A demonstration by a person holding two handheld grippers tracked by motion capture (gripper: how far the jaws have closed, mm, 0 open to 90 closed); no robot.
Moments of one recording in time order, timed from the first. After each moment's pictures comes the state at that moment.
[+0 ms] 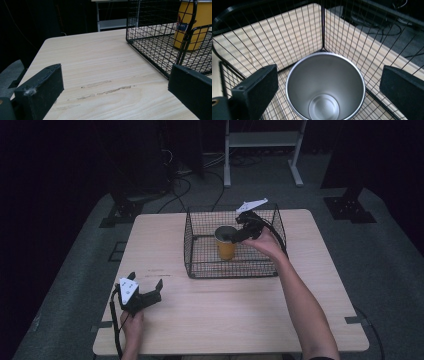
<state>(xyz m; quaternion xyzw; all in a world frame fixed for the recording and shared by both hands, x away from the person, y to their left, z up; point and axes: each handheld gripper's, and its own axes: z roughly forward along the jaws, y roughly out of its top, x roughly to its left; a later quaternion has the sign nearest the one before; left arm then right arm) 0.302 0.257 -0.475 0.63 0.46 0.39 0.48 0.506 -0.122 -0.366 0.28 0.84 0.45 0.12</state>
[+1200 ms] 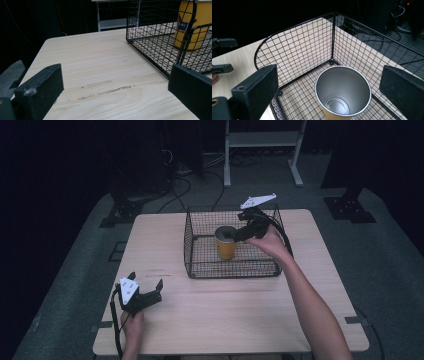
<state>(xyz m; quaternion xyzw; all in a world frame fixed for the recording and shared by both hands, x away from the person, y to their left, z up) 0.302 0.256 -0.475 0.63 0.46 0.39 0.48 0.470 -0.127 -0.323 0.28 0.82 0.47 0.13</state>
